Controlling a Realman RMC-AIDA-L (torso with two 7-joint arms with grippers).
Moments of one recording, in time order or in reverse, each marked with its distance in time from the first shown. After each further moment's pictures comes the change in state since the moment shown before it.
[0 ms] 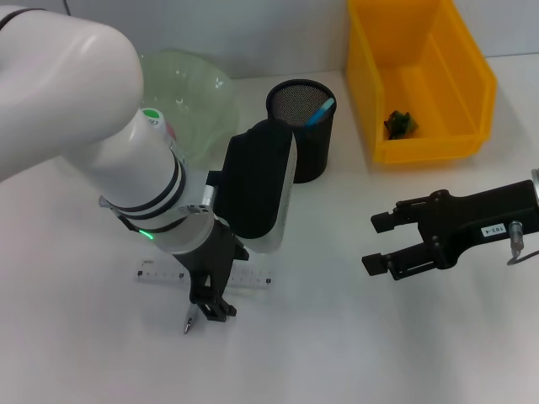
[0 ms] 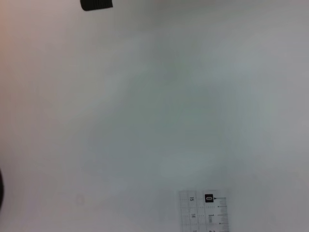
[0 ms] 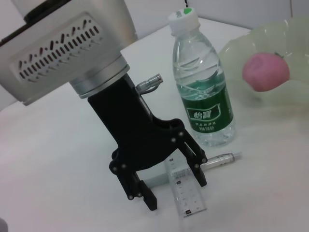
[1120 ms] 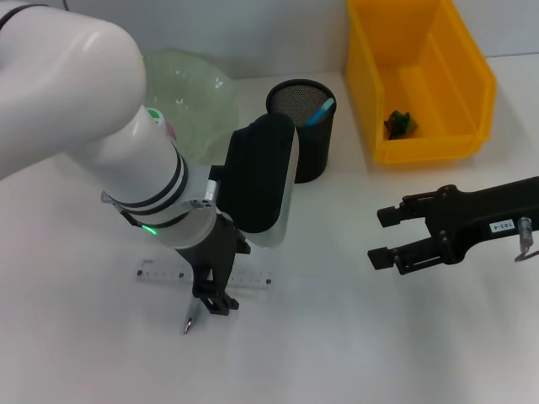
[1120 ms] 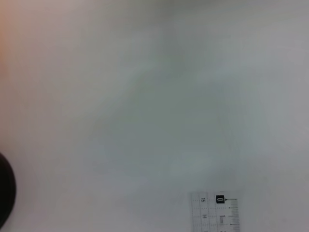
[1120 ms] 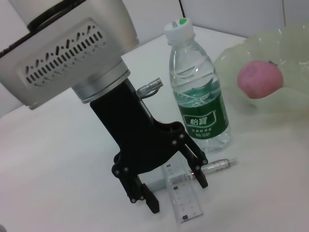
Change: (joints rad) left arm -0.007 0.000 -0.001 0.000 0.006 -0.012 -0.014; right arm -0.010 -0.011 0.013 -0.002 0.022 -0.012 -0.005
